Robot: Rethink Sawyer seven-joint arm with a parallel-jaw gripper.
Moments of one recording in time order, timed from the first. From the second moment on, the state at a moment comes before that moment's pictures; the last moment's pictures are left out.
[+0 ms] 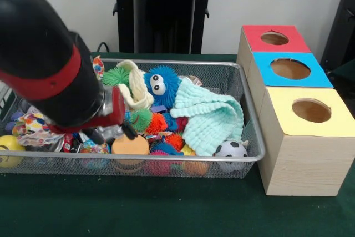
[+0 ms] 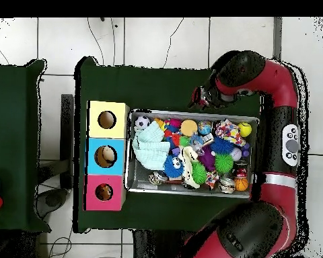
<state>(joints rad) -0.69 -0.16 0.84 0.65 -0.64 1.69 1.55</state>
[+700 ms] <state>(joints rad) -0.63 -0.37 0.74 0.75 -0.45 1.71 1.55</state>
